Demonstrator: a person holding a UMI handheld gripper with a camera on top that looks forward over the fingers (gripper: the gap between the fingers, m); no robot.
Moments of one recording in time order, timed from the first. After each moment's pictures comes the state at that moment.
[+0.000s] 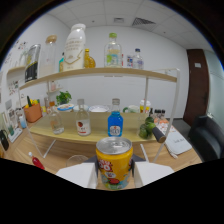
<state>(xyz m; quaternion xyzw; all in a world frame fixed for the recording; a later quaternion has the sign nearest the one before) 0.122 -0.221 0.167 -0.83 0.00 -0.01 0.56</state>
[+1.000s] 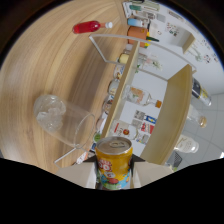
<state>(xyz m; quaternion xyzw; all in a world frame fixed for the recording) 0.089 -0.194 0.193 -0.47 -0.61 -0.55 0.34</state>
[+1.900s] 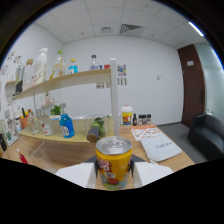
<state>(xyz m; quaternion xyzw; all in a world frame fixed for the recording) 0.259 -0.222 0.164 -0.79 0.03 0.01 0.61</state>
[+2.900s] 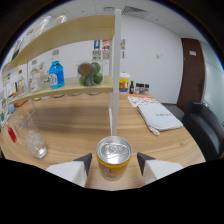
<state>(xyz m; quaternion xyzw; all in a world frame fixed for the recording) 0.268 -0.244 0.041 -0.87 0.03 -0.03 0.49</state>
